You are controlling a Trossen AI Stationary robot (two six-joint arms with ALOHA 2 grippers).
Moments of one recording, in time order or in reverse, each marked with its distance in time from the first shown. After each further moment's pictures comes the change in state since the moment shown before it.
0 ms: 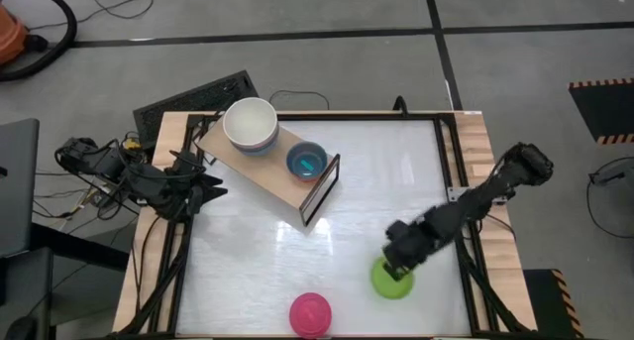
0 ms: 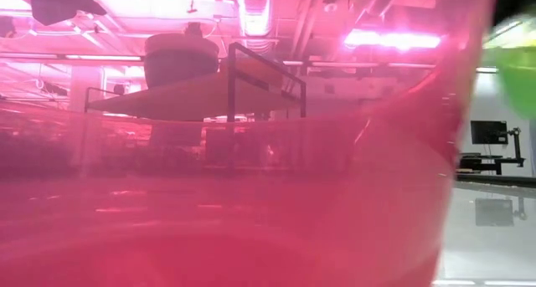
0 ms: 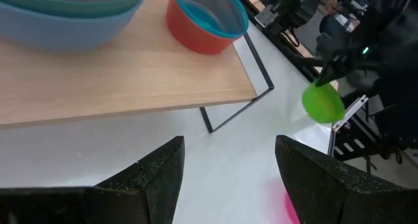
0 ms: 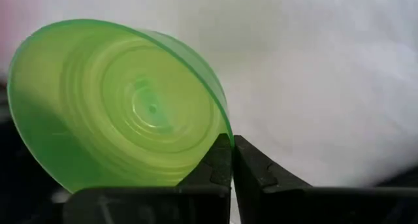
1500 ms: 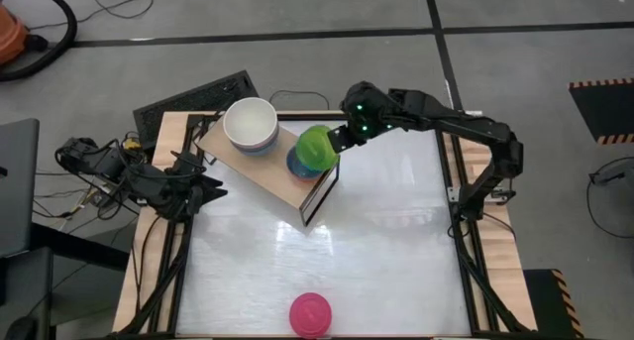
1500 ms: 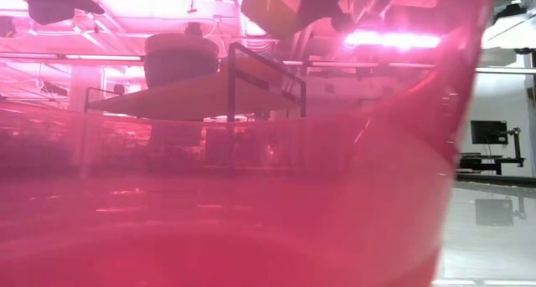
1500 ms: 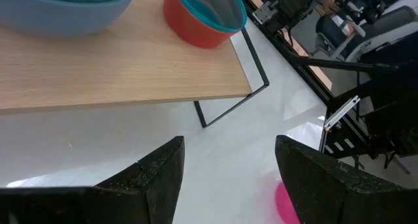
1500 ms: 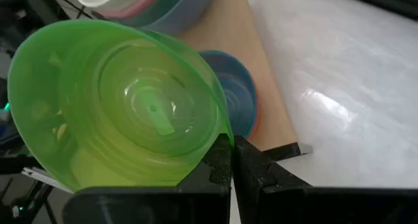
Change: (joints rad) left arm 0.000 0.000 0.000 0.003 0.026 -0.045; right arm -0.851 0.190 0.710 0.040 0.101 -0.762
